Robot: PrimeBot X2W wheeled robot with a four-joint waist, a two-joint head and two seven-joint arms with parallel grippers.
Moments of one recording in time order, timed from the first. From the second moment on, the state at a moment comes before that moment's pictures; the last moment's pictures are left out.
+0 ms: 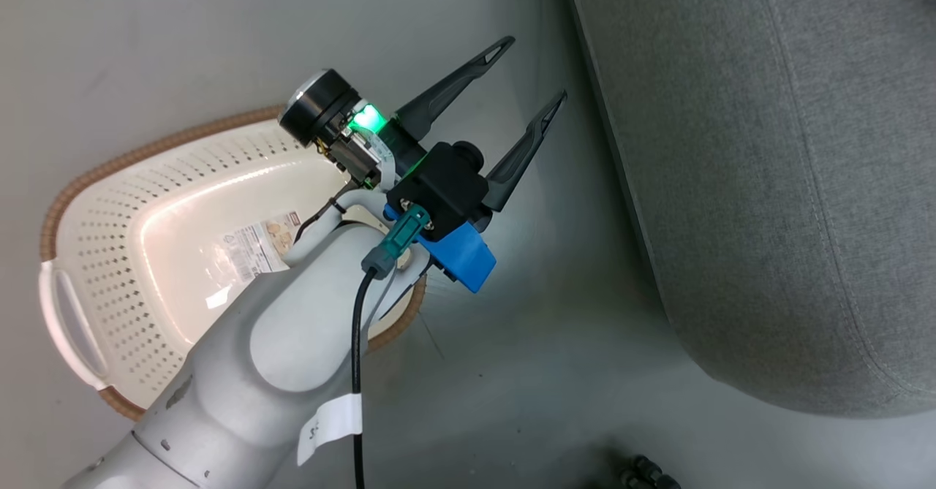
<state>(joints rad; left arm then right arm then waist) -0.83 0.16 -0.75 0.41 -0.13 -0.12 -0.26 -1.14 -0.69 -0.37 0.40 0.25 0.13 -0.26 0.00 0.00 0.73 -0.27</state>
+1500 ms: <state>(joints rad) -0.69 0.13 -0.62 0.30 -0.20 -0.06 -0.26 -0.48 -0.32 -0.24 0.29 0.22 0.13 -0.26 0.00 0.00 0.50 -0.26</state>
